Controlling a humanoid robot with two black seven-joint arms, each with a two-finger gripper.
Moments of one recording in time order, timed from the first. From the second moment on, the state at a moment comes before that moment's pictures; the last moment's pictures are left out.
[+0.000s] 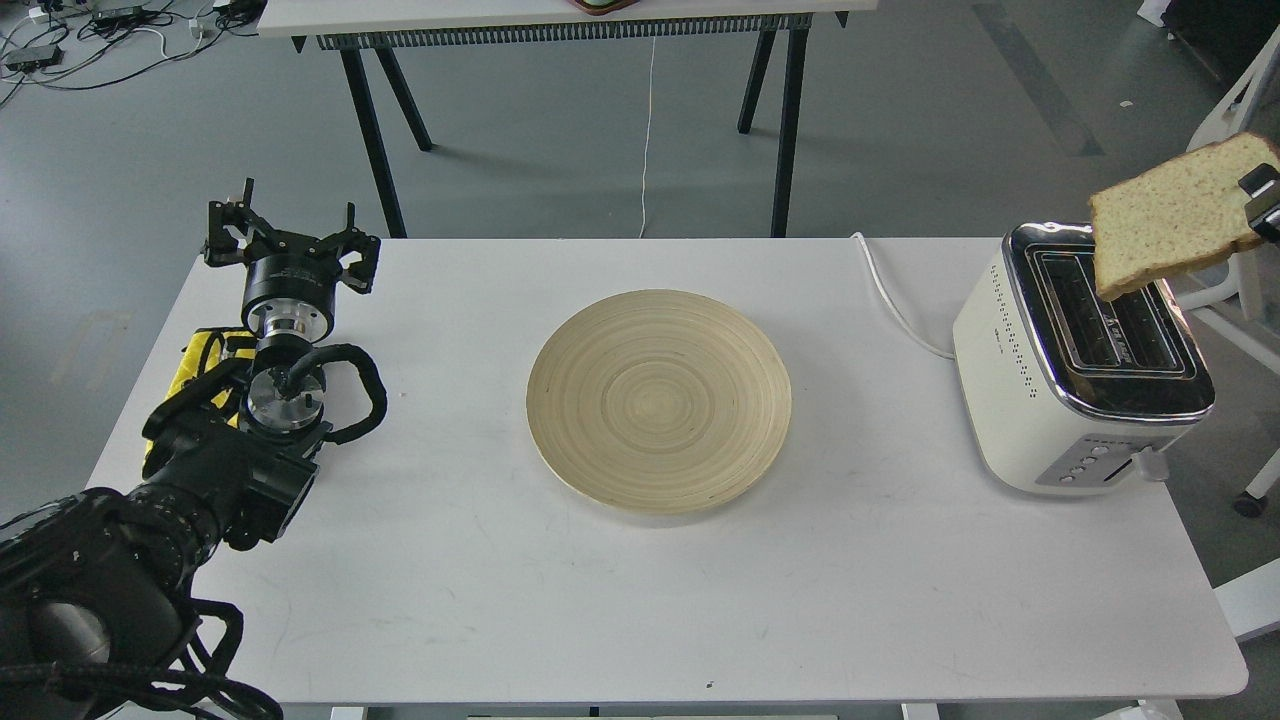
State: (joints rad) left arm -0.82 0.07 -0.59 -0.23 -0.67 -0.49 -0.44; right arm 0.72 -1.22 0.27 1.44 -0.98 -0.49 0.09
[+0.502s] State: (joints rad) left arm -0.82 0.07 -0.59 -0.23 -0.67 -0.49 -0.44; right arm 0.71 -1.20 0.20 1.44 -1.01 -0.49 0.10
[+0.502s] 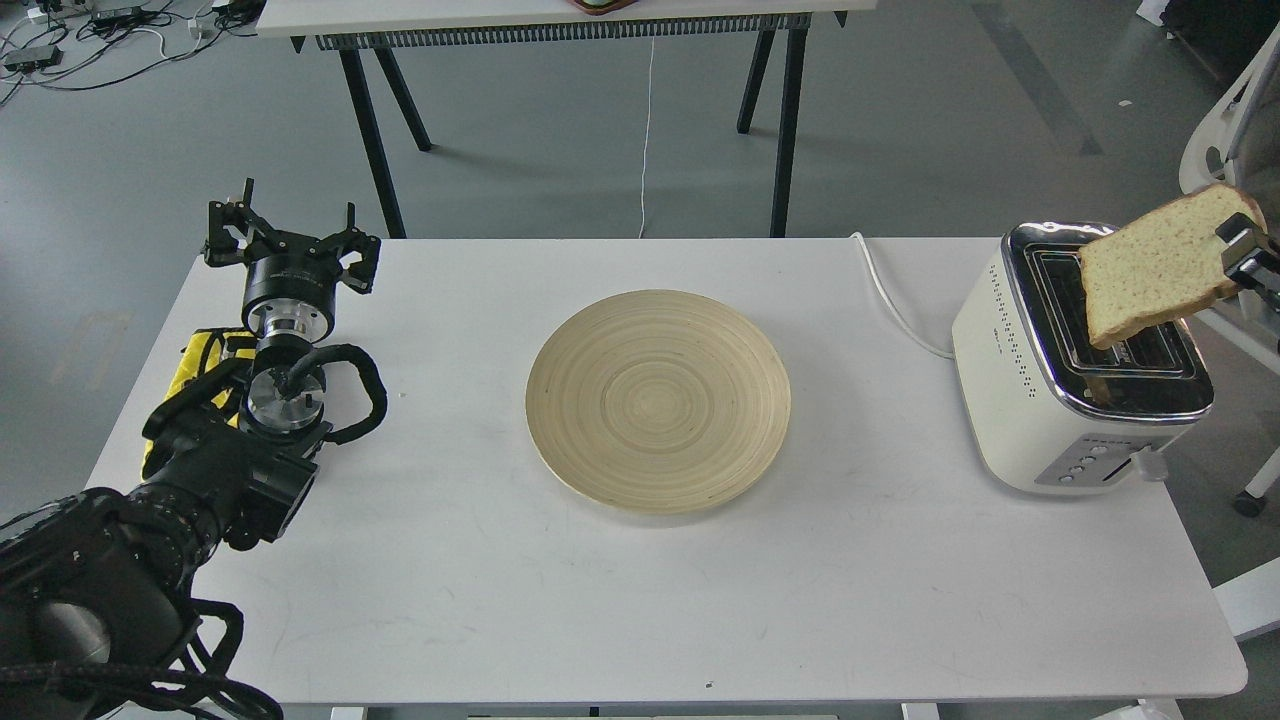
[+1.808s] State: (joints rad) left arm -0.82 0.07 -0.59 -0.23 -0.67 -0.49 -0.44; right arm 0.75 -0.92 0.16 1.29 -1.04 -0.49 0.09
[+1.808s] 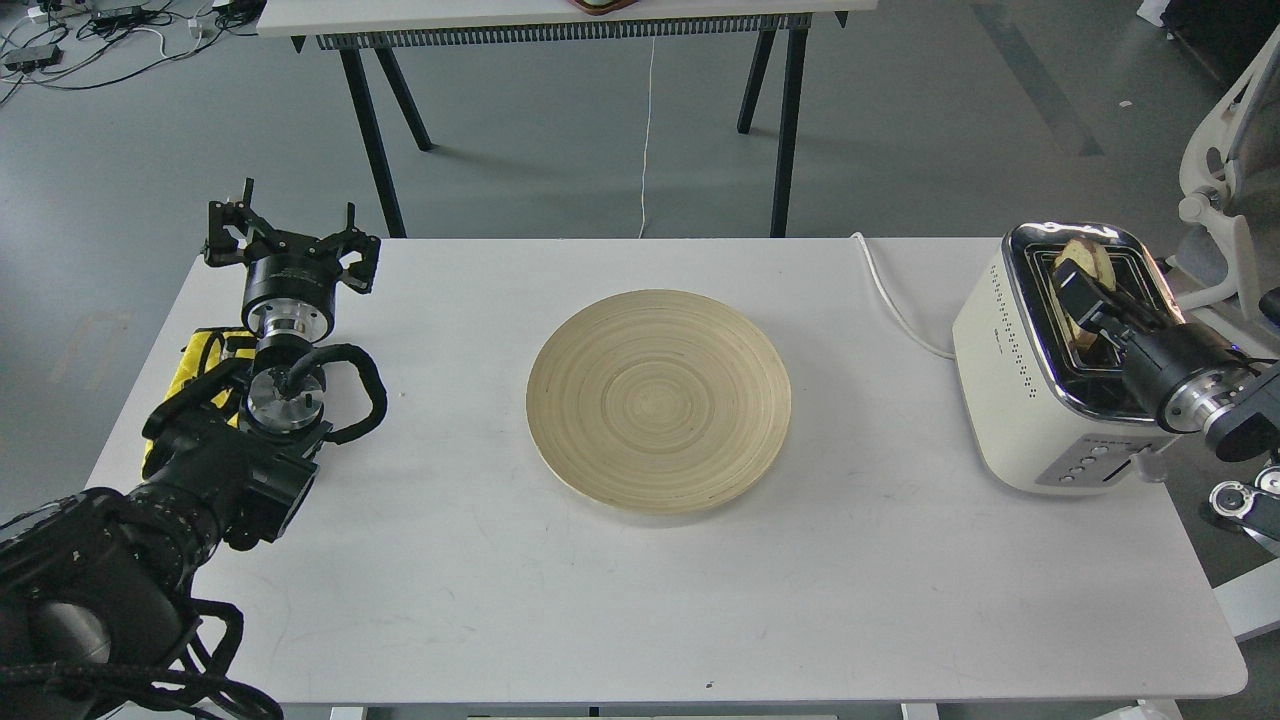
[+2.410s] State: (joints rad) left arm -0.82 0.07 -0.59 -0.23 -0.67 -0.49 -0.44; right arm 0.76 -0.84 0.55 1.46 -0.73 -0.49 0.06
